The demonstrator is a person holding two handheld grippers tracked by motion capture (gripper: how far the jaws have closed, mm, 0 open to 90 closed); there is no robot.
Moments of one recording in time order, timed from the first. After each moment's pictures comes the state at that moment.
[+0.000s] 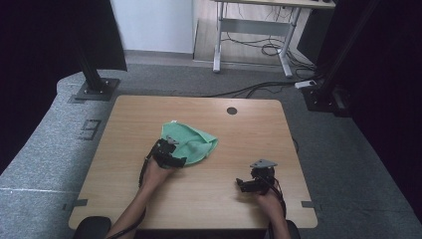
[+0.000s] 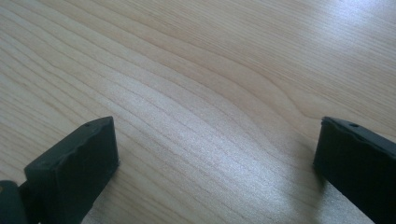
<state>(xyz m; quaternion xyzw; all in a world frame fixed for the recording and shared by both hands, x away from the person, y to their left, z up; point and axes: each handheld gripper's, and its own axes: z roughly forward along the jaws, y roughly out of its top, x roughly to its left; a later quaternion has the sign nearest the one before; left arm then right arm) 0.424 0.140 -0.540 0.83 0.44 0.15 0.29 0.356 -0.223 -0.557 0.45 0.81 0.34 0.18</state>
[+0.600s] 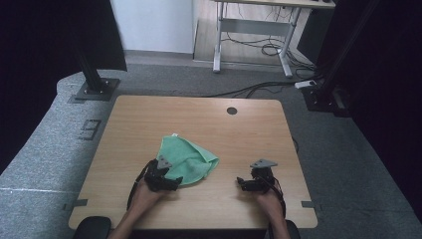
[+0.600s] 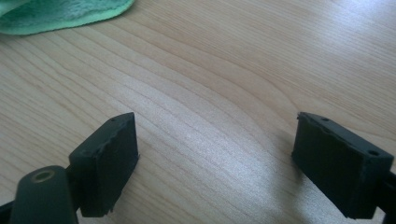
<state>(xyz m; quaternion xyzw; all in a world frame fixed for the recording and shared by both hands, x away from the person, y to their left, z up) 0.353 0.158 -0.548 0.84 0.39 0.15 0.34 0.354 -0.222 -0.552 0.44 0.81 0.35 0.18</state>
